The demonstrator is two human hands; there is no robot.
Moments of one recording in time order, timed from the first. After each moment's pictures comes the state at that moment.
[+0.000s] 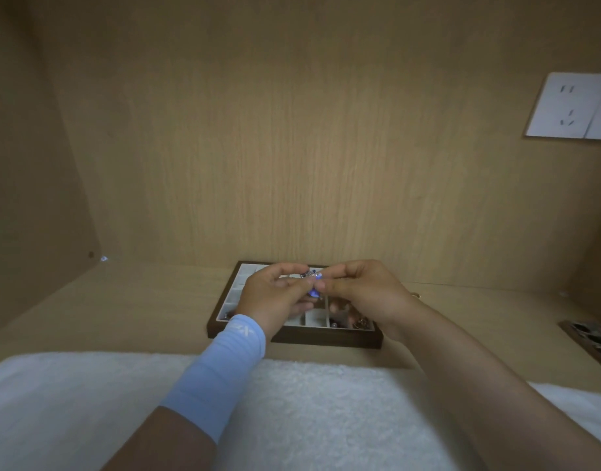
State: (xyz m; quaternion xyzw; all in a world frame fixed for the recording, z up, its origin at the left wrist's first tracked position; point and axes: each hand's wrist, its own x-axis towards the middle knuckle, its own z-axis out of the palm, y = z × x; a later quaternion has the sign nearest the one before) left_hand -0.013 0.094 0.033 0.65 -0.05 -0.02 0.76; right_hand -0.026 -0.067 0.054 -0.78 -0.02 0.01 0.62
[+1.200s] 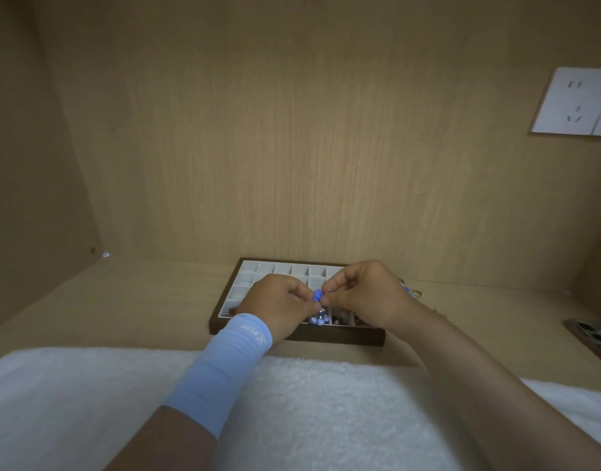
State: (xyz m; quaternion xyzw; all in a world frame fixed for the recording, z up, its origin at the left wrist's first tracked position) left_hand -0.008 0.099 0.027 0.89 -0.09 0.01 0.44; right_hand -0.021 -0.071 0.049 -0.88 -0.04 -0.03 0.48
